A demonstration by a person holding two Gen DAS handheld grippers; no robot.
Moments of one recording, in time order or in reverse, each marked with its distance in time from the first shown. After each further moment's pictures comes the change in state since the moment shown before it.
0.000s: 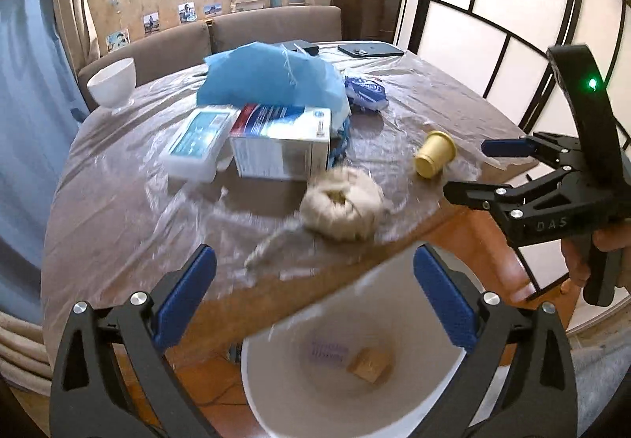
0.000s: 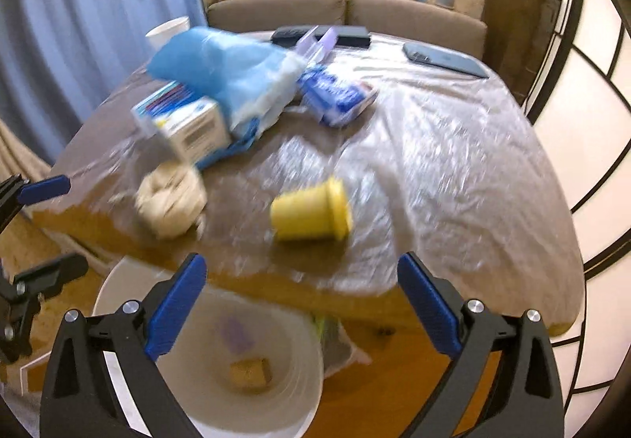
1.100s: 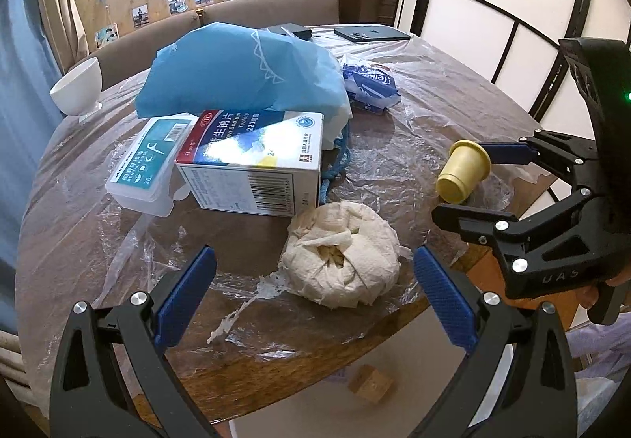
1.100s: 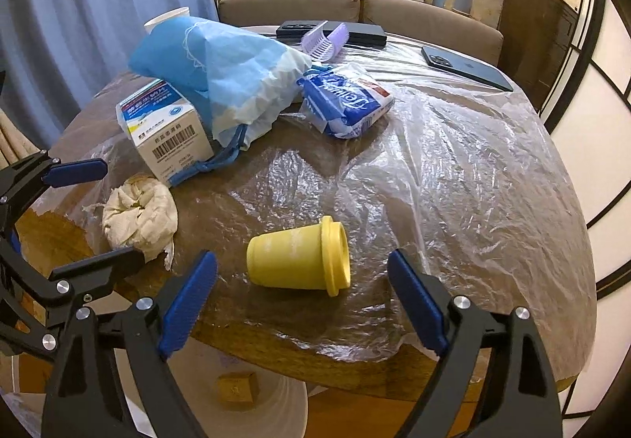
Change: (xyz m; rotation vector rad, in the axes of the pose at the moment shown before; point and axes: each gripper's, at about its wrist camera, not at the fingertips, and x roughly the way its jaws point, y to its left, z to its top) left arm 0.050 -0.005 0.028 0.007 0.060 -0.013; right arm 0.039 0.004 0.014 -0.069 0.017 0.042
